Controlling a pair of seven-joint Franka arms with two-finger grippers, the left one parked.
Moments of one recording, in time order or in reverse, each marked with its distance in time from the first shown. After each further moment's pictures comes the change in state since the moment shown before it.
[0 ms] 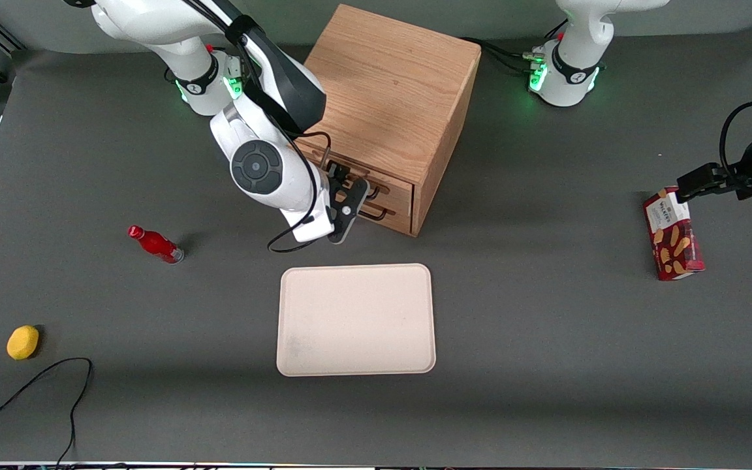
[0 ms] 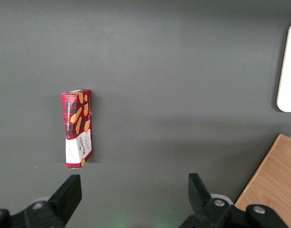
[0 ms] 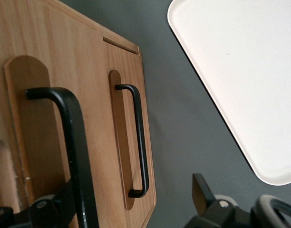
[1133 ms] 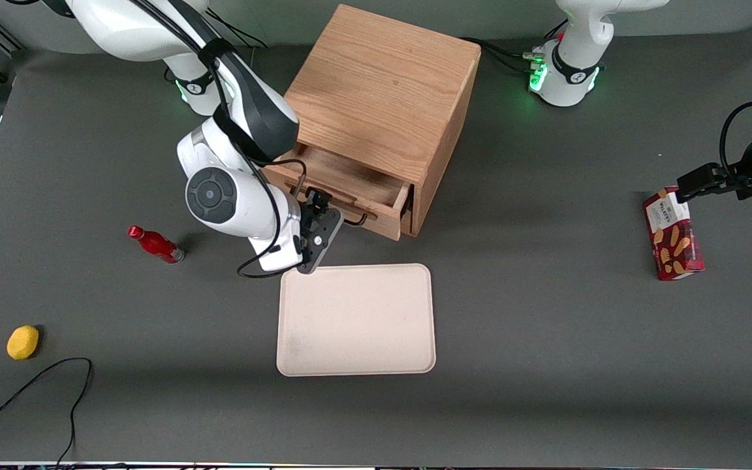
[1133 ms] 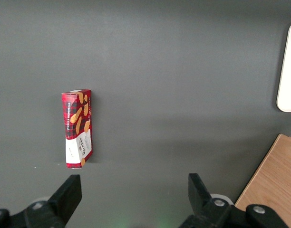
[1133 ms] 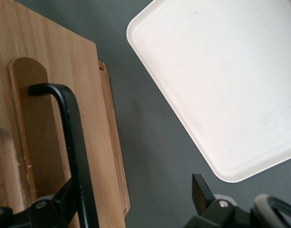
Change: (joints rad) arm -0.084 0.045 -0.012 0.078 0.000 0.021 -0.037
